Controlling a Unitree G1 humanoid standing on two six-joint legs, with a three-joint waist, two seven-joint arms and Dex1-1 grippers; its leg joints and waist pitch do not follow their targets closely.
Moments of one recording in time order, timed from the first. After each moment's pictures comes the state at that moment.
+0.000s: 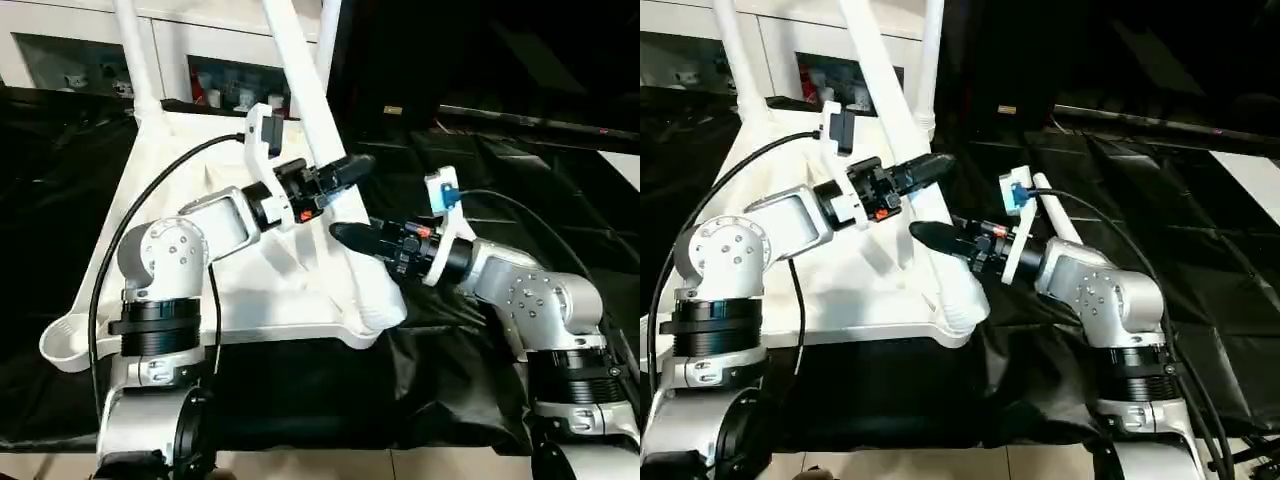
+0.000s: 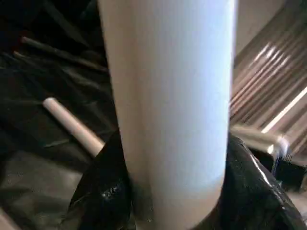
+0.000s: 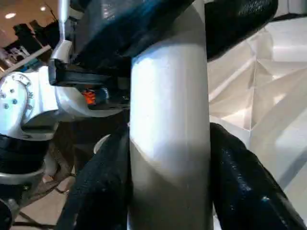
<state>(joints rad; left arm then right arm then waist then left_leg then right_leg) -0.76 0.12 0.17 0.10 -0.65 1.01 -0.52 -0.55 -0.25 -0.05 0.12 0.63 0.84 0.88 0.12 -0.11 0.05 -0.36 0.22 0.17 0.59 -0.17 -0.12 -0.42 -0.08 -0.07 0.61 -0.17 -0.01</state>
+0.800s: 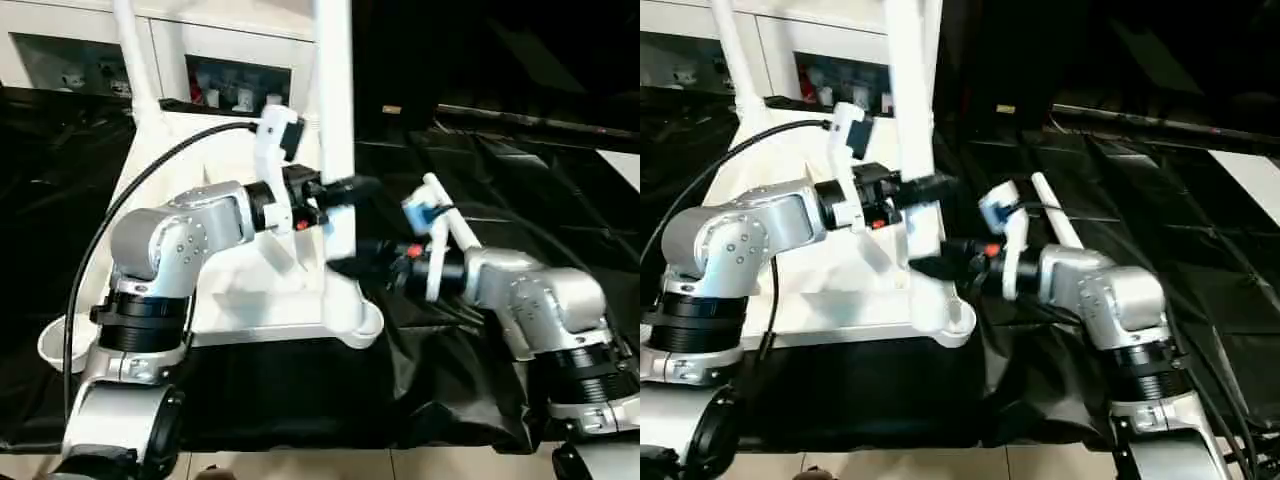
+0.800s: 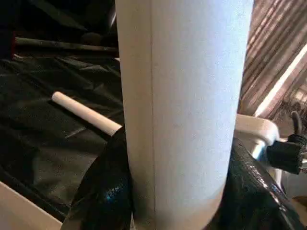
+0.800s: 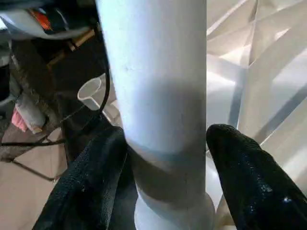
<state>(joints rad) -0.76 0.23 0.00 0.03 -0.58 0.97 -0.63 -0.55 -0.35 0.12 0.09 0.57 0.91 0.90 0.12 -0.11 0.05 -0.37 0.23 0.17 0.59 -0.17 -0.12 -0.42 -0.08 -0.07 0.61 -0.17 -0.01</state>
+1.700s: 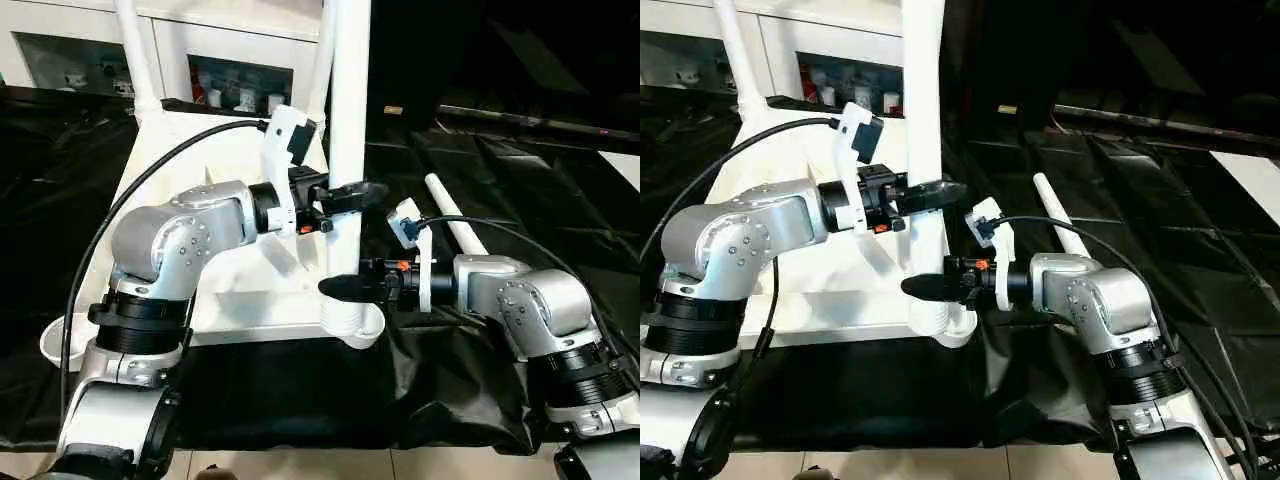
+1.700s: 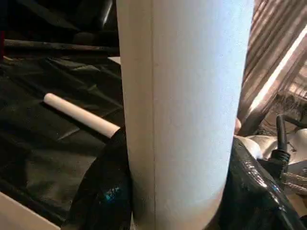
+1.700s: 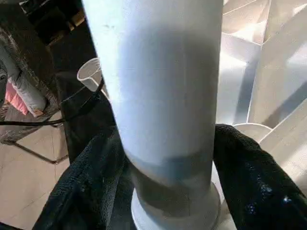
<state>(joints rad) -0.76 0.24 -0.02 0.02 -0.59 0.96 -0.66 -0.55 -0.36 0.17 0.10 0.54 0.91 0.92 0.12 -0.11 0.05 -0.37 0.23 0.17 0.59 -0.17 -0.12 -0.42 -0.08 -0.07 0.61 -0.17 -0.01</state>
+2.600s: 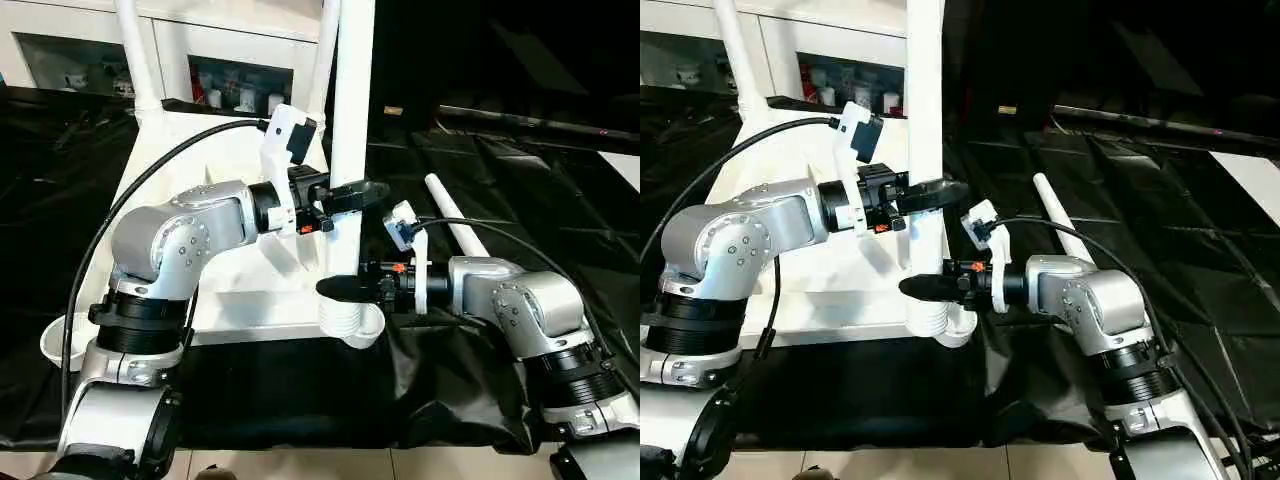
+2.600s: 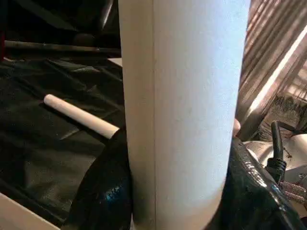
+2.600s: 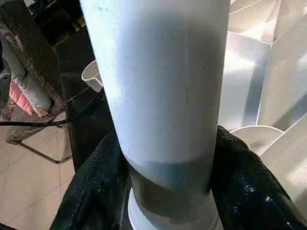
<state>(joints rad) -0.76 0.24 -0.01 0.02 -0.60 0.96 -0.66 -0.55 -0.34 0.18 0.12 0.54 0.89 0.93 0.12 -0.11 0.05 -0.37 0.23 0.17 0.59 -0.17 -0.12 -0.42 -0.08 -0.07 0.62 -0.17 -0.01</state>
